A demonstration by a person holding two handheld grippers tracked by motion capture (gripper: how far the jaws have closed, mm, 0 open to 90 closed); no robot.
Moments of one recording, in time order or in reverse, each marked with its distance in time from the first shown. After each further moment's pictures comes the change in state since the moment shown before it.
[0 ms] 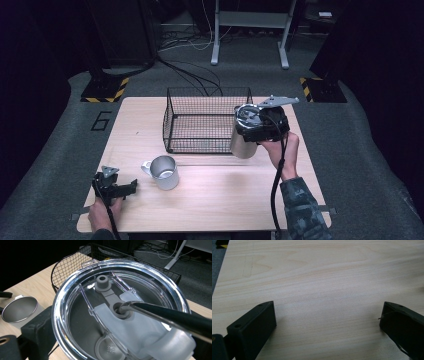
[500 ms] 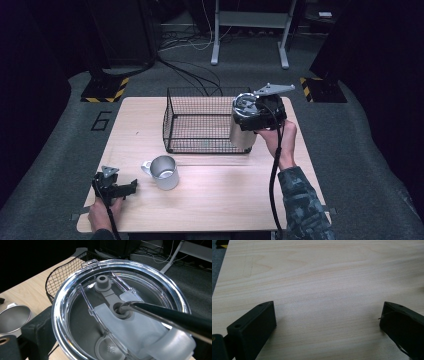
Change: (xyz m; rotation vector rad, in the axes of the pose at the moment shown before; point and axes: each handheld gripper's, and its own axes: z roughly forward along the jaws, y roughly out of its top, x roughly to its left) left arm 0.000 0.000 0.000 0.000 0.000 0.000; right arm -0.003 0.028 0.006 -0.008 -0.030 -0.036
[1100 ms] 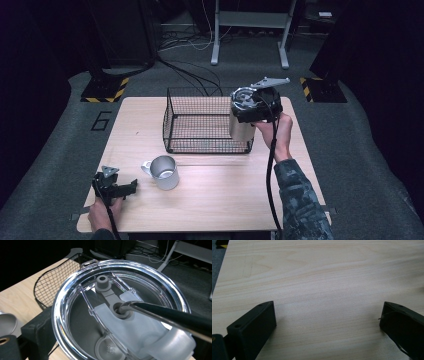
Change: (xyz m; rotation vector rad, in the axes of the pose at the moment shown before) left arm 0.000 0.000 0.000 -0.001 -0.001 -0.001; right arm -0.011 0.010 0.021 0.004 -0.036 0.008
